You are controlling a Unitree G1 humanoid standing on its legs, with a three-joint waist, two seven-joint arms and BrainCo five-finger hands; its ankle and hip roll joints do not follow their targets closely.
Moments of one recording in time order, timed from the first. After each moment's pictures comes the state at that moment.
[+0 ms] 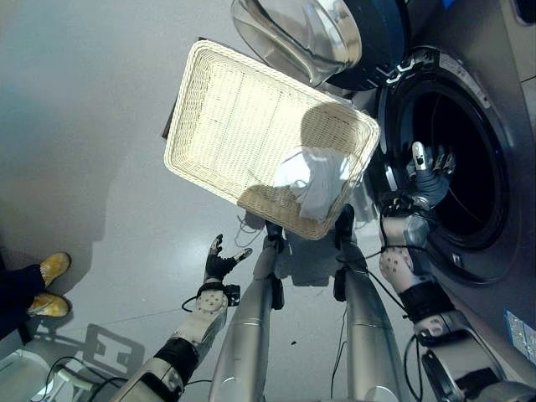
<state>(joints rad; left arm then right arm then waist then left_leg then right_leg) -0.30 0.26 -0.47 0.69 -0.40 -0.15 0.50 -0.50 -0.39 0.25 0.23 0.24 -0.53 -0.79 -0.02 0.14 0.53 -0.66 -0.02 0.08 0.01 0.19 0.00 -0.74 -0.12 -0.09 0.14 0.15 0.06</state>
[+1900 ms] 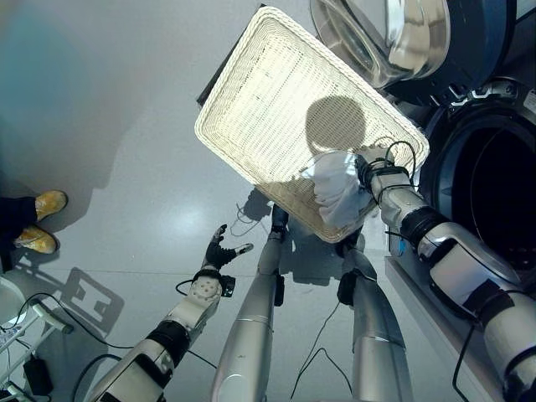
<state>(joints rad) -0.40 0.35 -0.58 0.71 -0.36 -0.09 0.41 -1.10 -0.50 0.81 0.94 -0.64 0.31 -0.05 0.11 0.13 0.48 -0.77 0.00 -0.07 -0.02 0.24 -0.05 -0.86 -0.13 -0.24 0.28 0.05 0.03</state>
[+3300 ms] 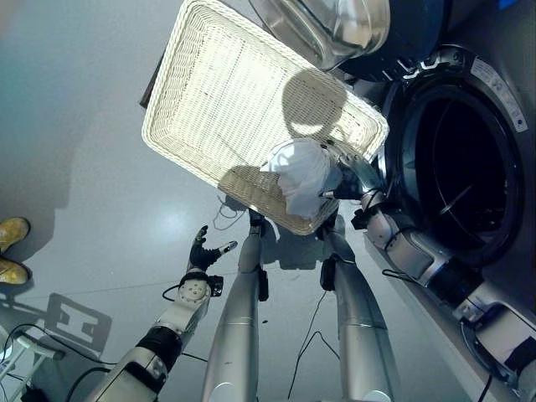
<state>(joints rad) -0.35 0.37 -0.45 0.72 -0.36 -0.10 0.44 -0.73 -0.64 0.68 0.30 -0.36 0.17 -0.37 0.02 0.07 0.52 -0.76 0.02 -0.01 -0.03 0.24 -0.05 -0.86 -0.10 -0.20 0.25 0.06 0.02</state>
